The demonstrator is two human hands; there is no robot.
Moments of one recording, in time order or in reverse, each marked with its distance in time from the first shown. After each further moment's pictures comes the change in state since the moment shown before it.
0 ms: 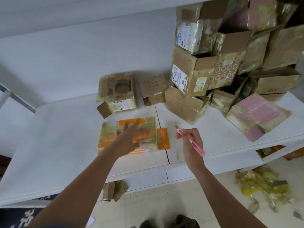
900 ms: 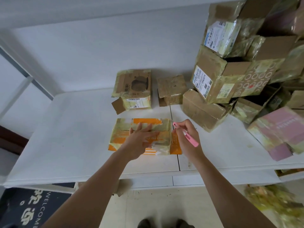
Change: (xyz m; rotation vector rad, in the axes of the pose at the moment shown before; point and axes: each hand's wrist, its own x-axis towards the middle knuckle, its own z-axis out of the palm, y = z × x) left_hand -0.001 -0.011 0.005 -0.031 0.065 0.031; right_hand 0.046 -0.001 0.050 -0.337 -0.337 -0.038
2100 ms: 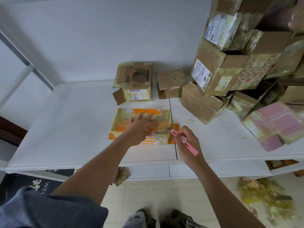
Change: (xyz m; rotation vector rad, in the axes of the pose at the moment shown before) left_hand 0.007 -0.004 0.006 0.001 -0.019 -0.017; right_hand -0.061 -0.021 -0.008 -0.137 -0.073 -0.004
